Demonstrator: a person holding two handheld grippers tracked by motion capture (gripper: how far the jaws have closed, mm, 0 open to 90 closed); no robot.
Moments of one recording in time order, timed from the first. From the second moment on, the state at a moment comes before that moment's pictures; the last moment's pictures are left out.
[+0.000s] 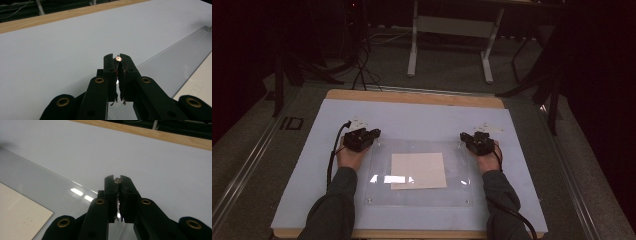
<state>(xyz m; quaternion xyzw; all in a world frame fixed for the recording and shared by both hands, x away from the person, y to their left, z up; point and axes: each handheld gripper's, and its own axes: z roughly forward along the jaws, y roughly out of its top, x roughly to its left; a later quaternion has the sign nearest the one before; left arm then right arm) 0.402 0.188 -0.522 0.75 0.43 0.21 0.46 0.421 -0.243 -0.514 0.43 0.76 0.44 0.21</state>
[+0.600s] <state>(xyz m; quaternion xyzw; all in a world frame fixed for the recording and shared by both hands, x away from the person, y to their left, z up) 0.415 0.189 -0.519 0.75 0.46 0.18 0.45 0.437 -0.243 -0.512 0.45 0.76 0.43 0.18</state>
